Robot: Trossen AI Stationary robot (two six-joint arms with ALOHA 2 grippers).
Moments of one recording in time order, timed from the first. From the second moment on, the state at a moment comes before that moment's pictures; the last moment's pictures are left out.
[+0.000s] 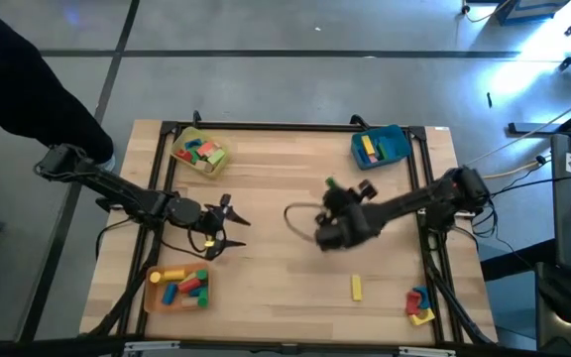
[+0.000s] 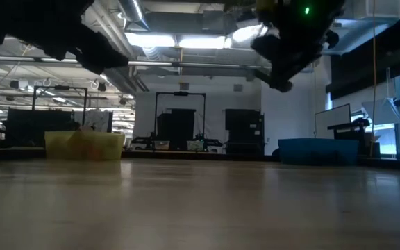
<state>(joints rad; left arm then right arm) -0.31 1.01 0.36 0.31 -0.18 -0.04 0.32 1.76 1.36 -1.20 0.89 1.14</state>
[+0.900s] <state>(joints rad) -0.25 1.01 0.20 0.53 -0.10 0.06 -0.48 1.74 1.36 -1.39 0.64 0.59</state>
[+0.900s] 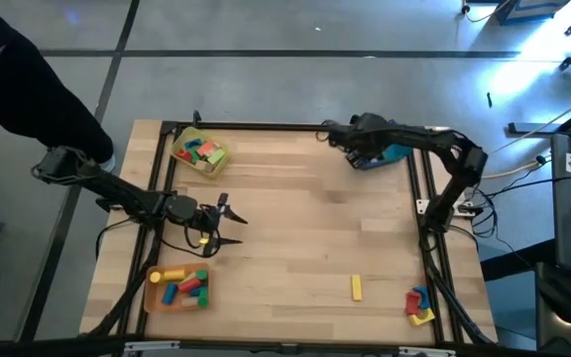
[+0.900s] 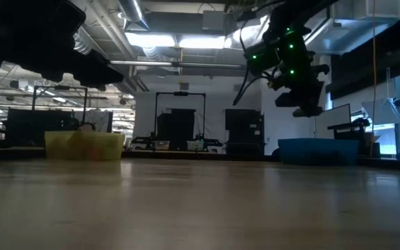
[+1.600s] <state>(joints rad) -0.25 1.01 0.20 0.61 -0.15 0.00 -0.83 1.67 1.19 -1.01 0.31 0.39</state>
